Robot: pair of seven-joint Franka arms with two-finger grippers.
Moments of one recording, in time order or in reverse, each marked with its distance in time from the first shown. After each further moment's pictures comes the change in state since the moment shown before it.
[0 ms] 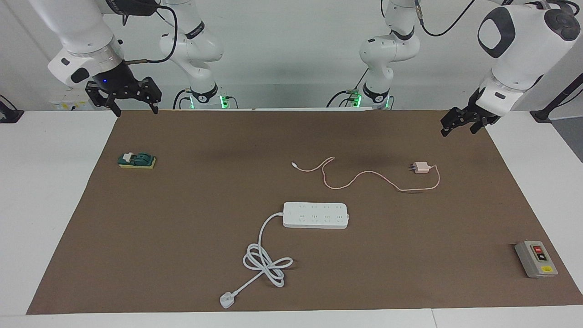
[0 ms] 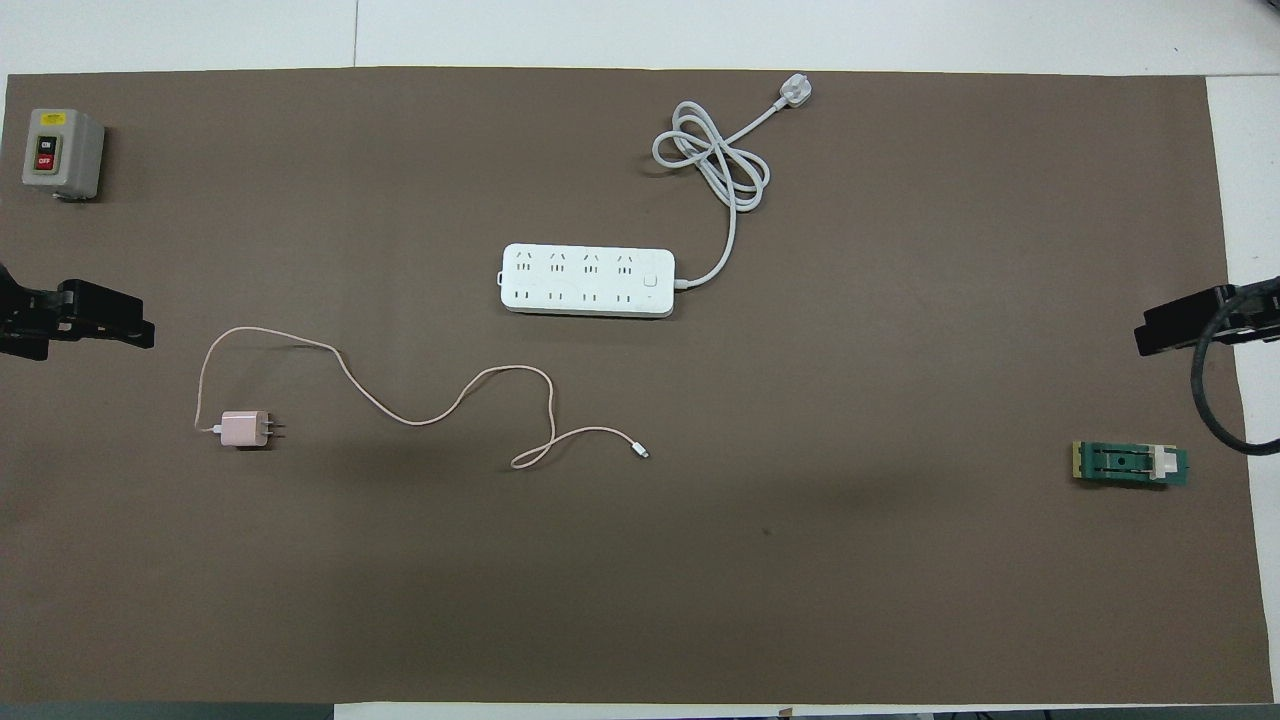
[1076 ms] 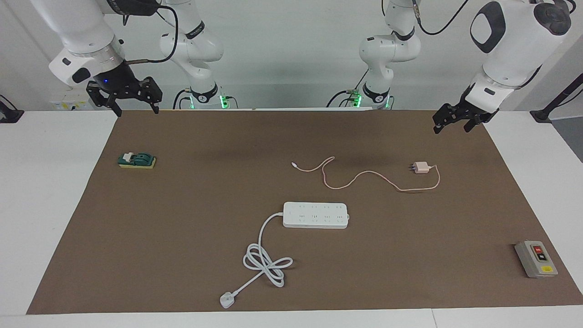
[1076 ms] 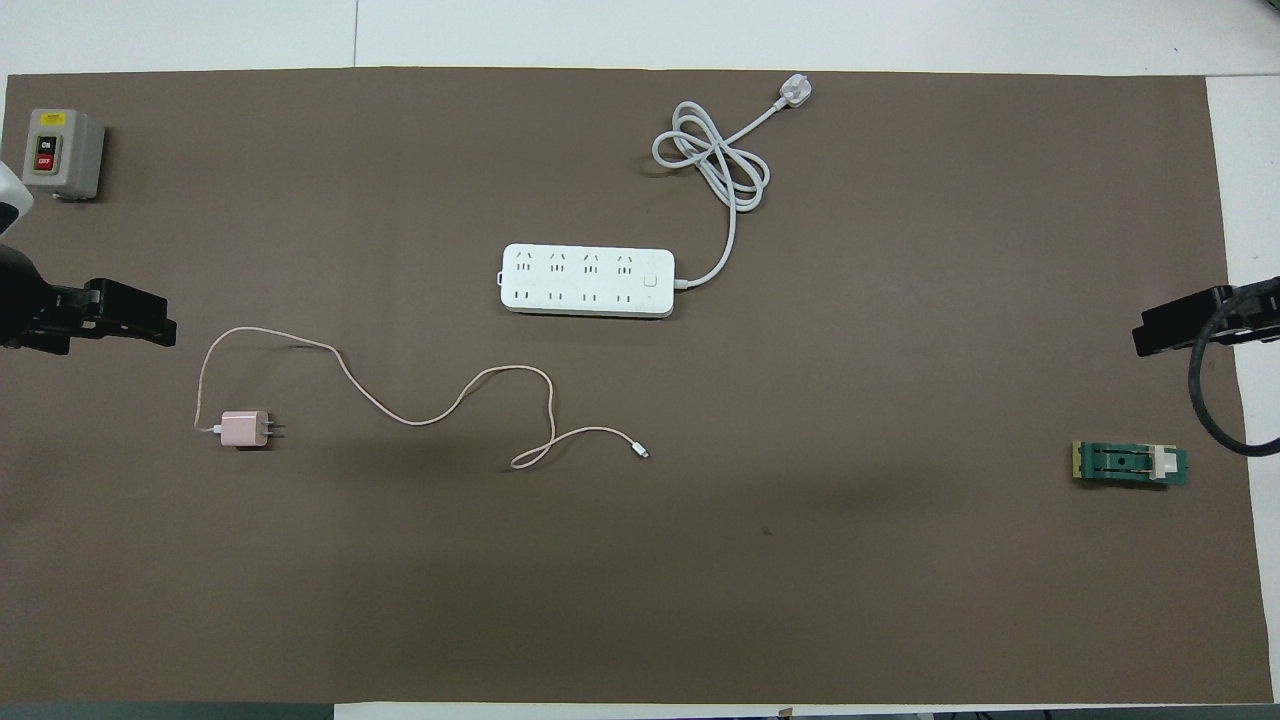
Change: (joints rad) left arm -0.038 -0.001 0.015 0.047 0.005 -0.063 0.000; right arm 0.000 0.000 0.002 -0.001 0.000 -0.001 0.000
